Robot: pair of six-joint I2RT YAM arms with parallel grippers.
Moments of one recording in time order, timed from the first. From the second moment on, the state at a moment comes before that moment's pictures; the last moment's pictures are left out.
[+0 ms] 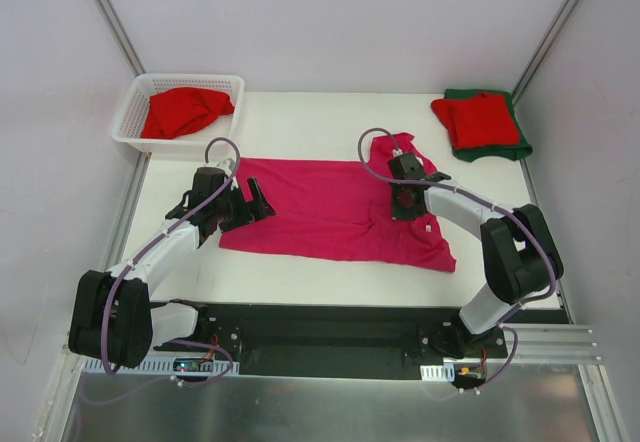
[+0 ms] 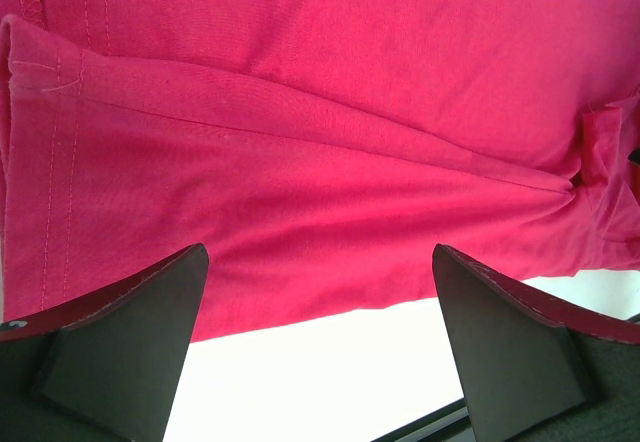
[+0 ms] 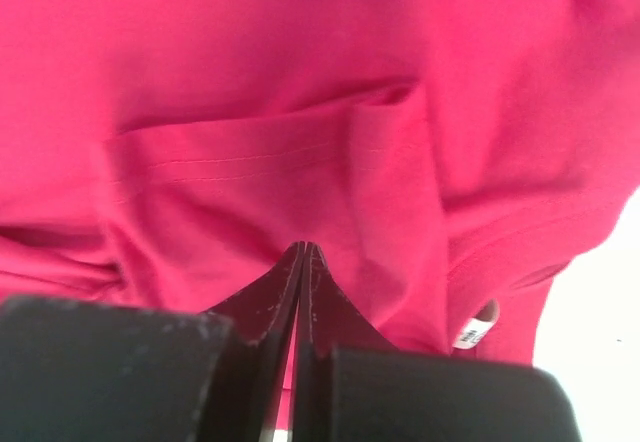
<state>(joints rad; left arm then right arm) -0.21 1.20 0.62 -0.23 0.28 -0.55 0.47 1.63 0.99 -0.51 0.21 0.40</state>
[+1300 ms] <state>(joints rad) -0.21 1.20 0.62 -0.23 0.28 -0.55 0.30 1.61 0.99 -0.61 0.35 0.37</state>
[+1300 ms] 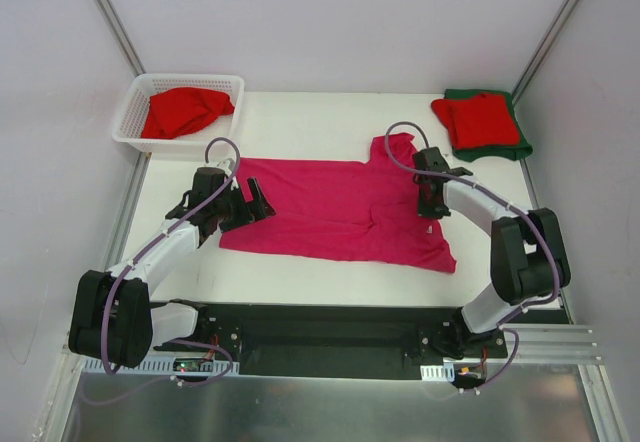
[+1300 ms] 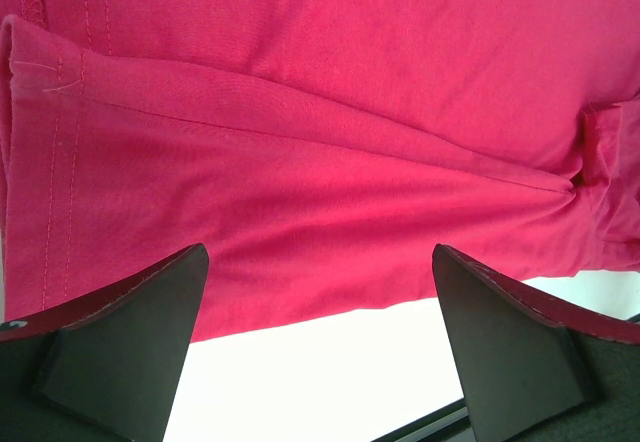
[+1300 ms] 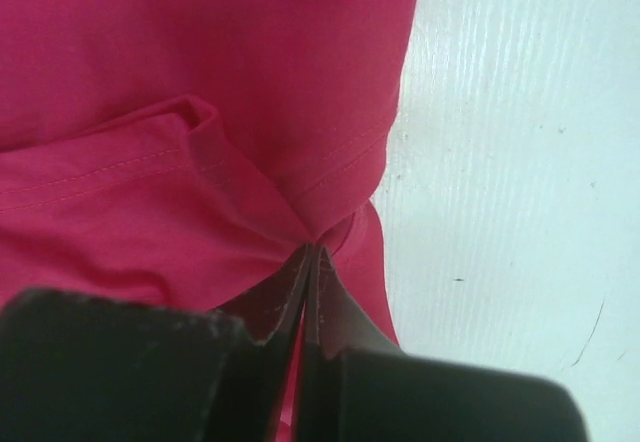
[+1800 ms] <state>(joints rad) -0.21 1.20 0.62 -0.23 0.28 -0.55 0.30 1.28 0.87 -0.55 0.04 0.40</state>
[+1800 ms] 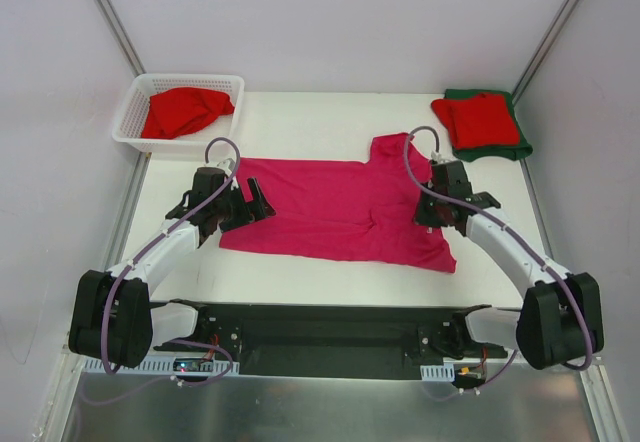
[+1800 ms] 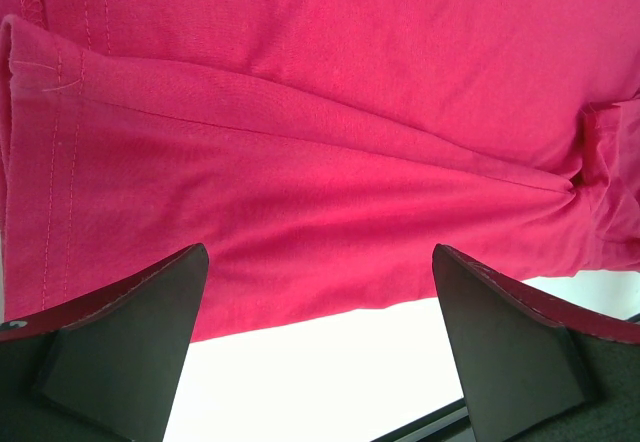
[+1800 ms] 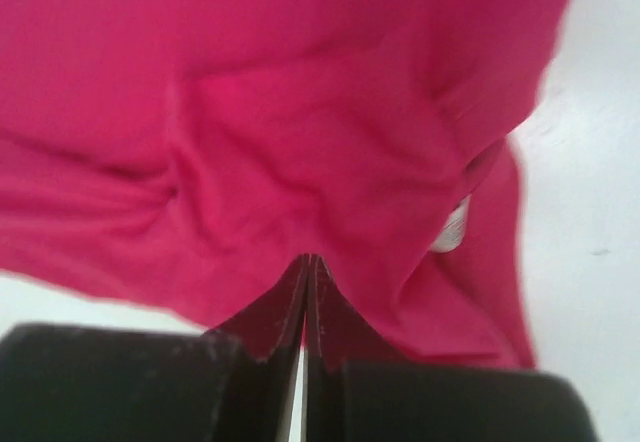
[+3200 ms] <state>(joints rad) -0.21 1.21 0.62 -0.20 0.33 -0.55 0.07 0.73 0.50 -0.56 -0.20 0.85</state>
